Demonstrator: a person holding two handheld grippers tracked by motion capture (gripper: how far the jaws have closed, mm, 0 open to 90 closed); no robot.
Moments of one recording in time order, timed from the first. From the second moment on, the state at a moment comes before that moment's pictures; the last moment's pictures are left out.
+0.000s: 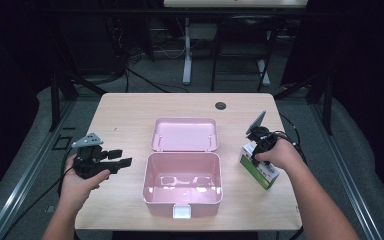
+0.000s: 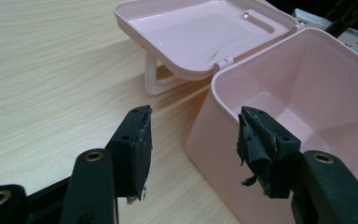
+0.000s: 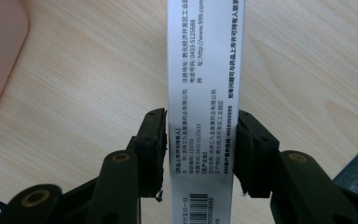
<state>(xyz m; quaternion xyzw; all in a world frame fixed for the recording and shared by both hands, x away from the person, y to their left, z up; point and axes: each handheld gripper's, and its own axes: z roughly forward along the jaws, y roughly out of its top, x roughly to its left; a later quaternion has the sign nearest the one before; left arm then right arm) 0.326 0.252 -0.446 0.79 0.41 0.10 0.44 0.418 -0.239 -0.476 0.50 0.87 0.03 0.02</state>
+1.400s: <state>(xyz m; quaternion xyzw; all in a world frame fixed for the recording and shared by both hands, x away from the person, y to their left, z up) 0.327 0.253 -0.448 0.79 0.41 0.10 0.44 0.420 -0.239 -0.488 0.49 0.87 0.02 0.02</state>
